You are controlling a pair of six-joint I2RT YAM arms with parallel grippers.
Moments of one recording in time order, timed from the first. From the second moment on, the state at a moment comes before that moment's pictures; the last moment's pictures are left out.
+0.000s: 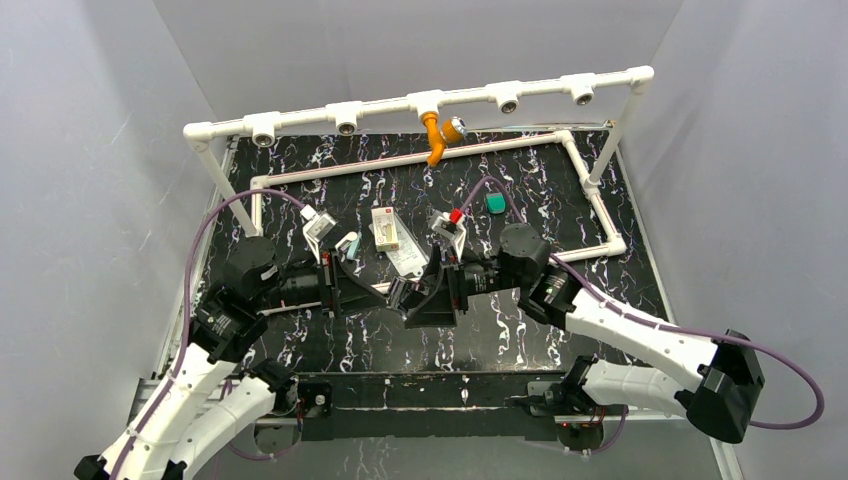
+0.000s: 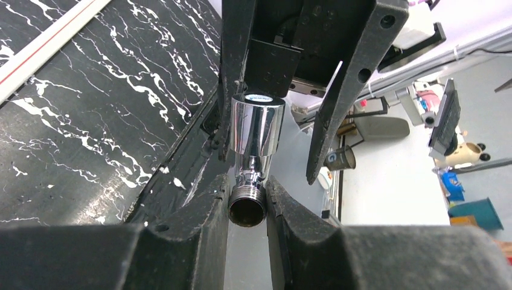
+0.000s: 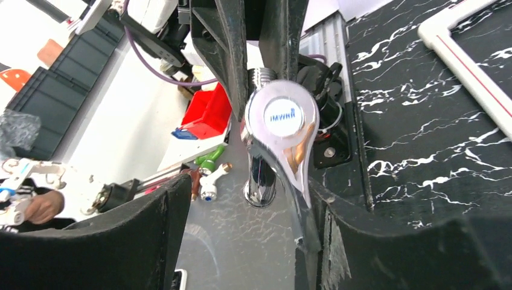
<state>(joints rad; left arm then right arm) -0.55 0.64 0.83 -0.44 0.79 -0.68 0.96 1.07 0.80 0.23 -0.84 0.68</state>
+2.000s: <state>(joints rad) -0.55 0.47 0.60 -0.03 0.51 -1.12 1.00 1.15 0.66 0.80 -0.46 1.04</state>
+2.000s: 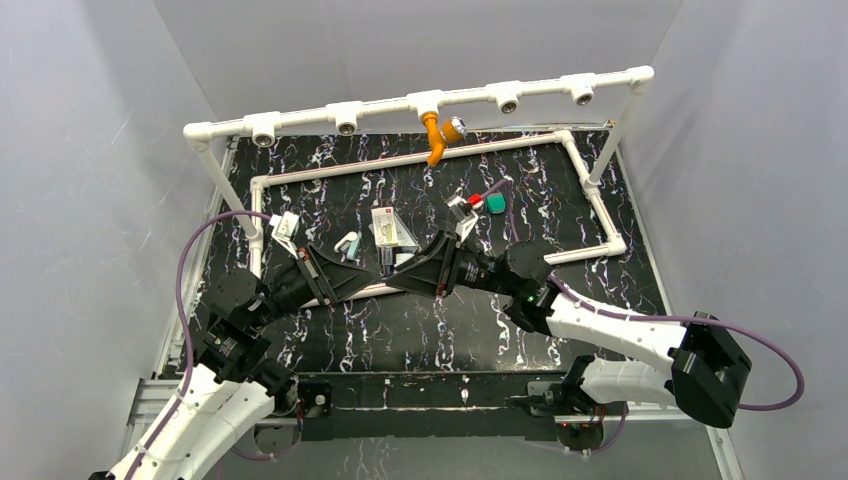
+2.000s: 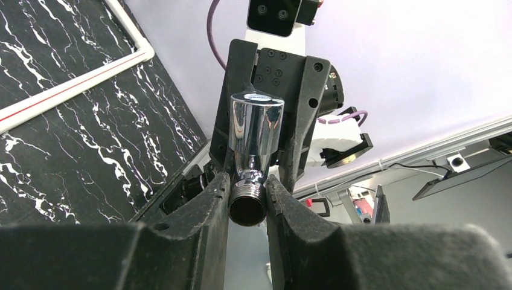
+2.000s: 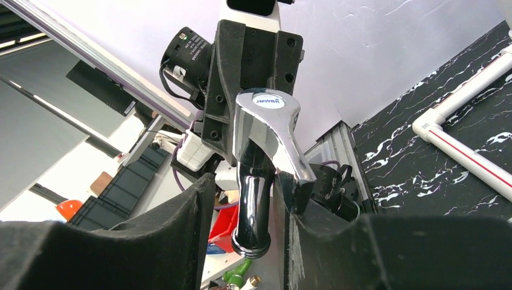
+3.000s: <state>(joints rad) -0.55 0.51 0.64 -0.09 0.51 -1.05 1.00 1.09 0.66 0.68 -0.42 0.96</state>
